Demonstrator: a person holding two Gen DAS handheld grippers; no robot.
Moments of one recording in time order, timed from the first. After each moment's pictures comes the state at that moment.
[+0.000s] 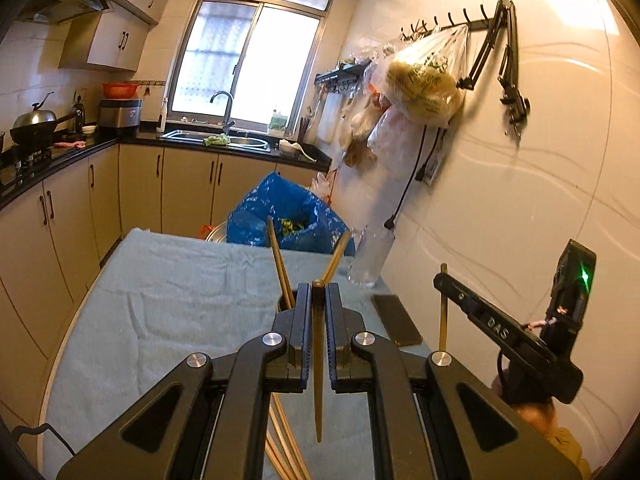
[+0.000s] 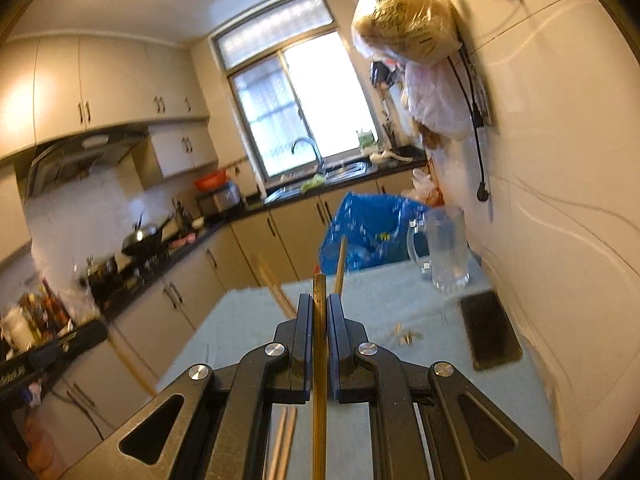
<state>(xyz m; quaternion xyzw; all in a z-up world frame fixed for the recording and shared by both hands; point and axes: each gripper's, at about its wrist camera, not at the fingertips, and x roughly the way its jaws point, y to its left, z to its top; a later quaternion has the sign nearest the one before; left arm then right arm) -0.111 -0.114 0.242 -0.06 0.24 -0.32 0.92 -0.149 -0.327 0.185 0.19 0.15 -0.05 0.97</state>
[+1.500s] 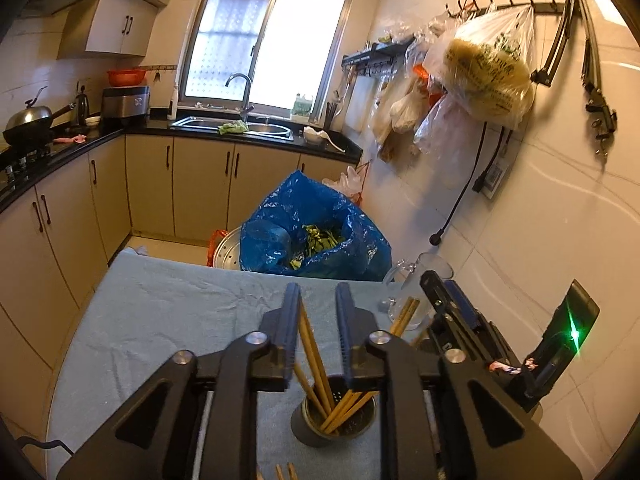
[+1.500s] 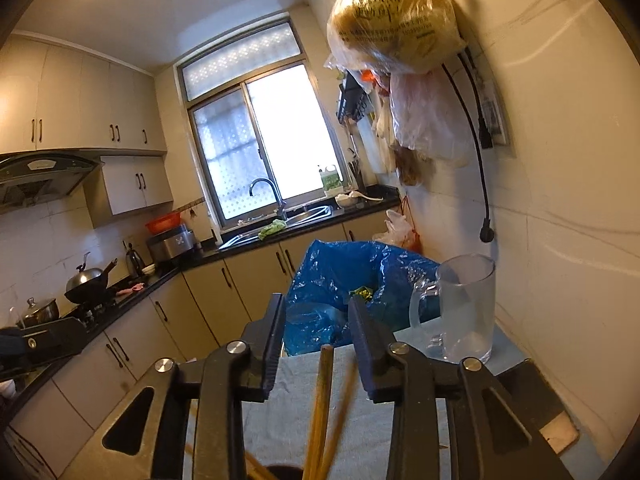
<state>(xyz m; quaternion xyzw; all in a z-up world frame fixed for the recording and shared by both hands) 0.042 -0.179 0.242 -0.06 0.28 -0.27 0.92 0.015 -0.354 0.159 0.17 0.08 -0.14 0.97</state>
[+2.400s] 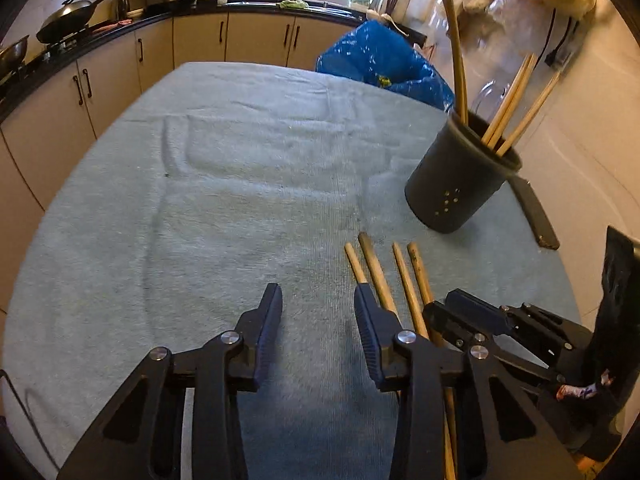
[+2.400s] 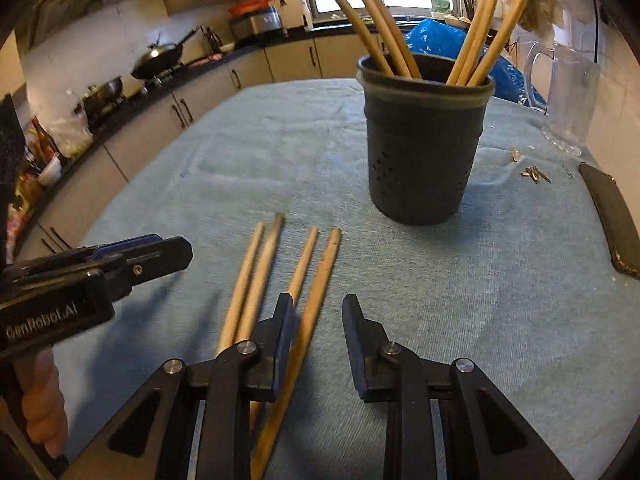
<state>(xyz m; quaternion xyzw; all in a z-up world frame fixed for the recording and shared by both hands) -0.020 -0.104 0.029 -0.01 0.46 -0.19 0.87 -0.032 -0.242 -0.011 0.07 0.42 0.06 0.90</state>
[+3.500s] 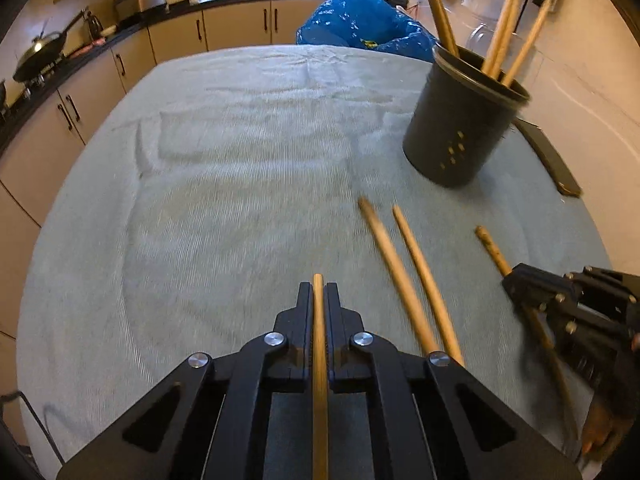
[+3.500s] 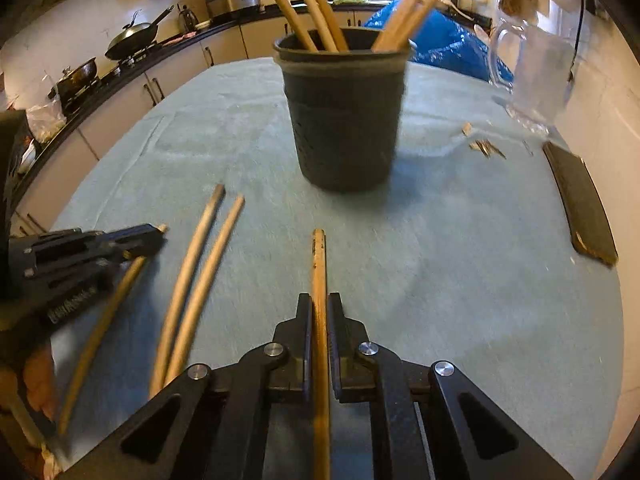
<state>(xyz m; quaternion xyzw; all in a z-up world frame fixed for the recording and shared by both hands) -0.022 -0.125 0.011 0.07 0.49 -0.20 0.85 -0.052 -0.279 -0.008 0.05 0.47 0.03 0.88</state>
